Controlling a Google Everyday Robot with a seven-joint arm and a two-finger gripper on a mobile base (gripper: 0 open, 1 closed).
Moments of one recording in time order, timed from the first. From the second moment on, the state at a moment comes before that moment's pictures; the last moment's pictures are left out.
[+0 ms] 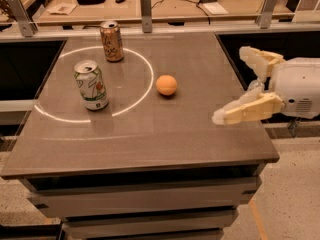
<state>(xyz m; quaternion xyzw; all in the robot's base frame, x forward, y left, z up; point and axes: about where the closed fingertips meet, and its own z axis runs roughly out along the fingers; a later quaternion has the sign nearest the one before) 0.467 -0.134 0.971 -0.45 0.64 0.27 0.56</state>
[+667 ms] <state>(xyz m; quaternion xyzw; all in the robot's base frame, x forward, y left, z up) 0.497 -0.027 0.955 -0.51 0.63 0.27 0.52</state>
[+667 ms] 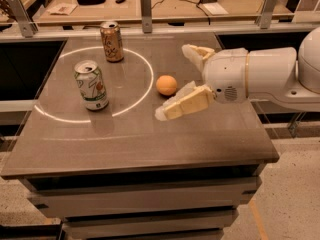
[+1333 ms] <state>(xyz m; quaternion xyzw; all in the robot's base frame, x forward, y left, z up) 0.498 -0.011 0.935 -0.51 0.63 0.29 0.51</state>
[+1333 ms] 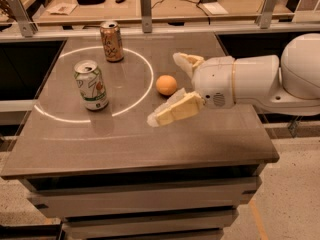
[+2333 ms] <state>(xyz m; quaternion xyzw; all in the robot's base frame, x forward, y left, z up) 0.535 0.067 0.877 -0.54 0.61 0.33 0.48</state>
